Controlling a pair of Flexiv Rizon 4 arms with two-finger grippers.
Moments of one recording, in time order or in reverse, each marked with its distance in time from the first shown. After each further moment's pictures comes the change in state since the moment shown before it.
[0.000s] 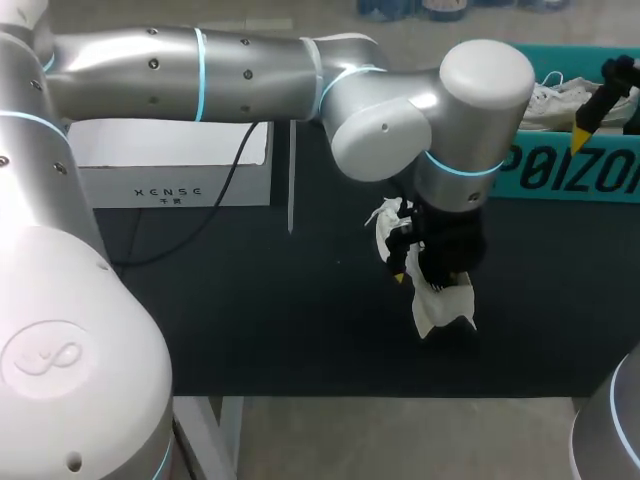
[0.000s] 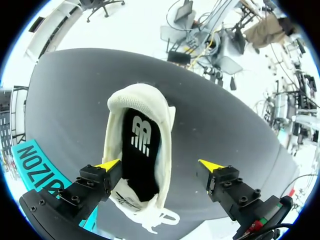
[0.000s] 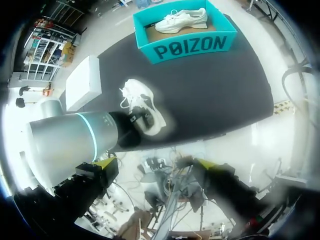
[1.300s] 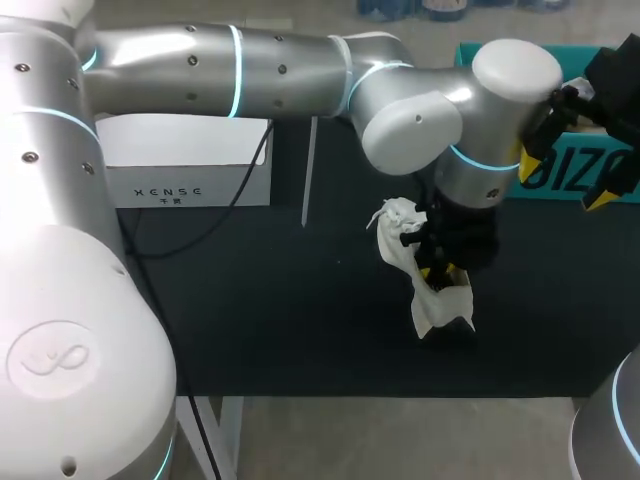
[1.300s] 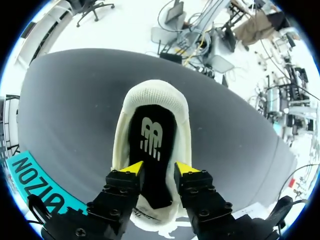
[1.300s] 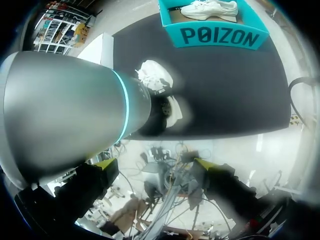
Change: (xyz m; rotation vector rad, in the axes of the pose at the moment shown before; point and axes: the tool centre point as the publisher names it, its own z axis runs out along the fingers) left arm -0.019 -0.002 0.014 0.028 0.076 0.073; right arm 0.032 -0.011 0.049 0.115 0.067 -0.131
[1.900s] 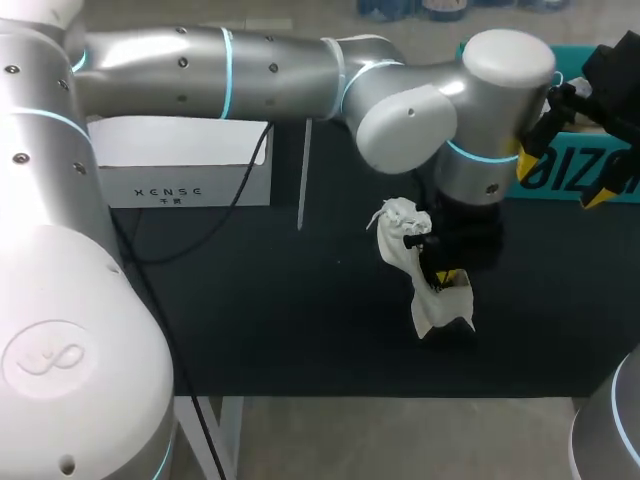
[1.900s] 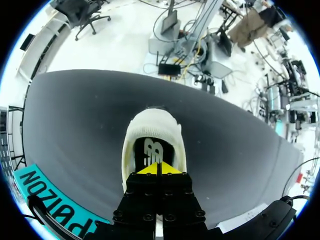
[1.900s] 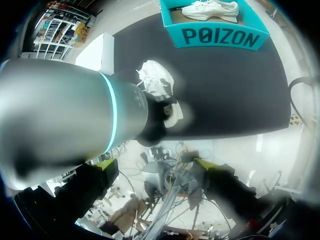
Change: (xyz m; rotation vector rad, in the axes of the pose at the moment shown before) left arm 0.000 -0.022 -0.014 0.071 -0.033 0.057; right arm 0.003 0.000 -0.001 0.001 -0.003 -0.001
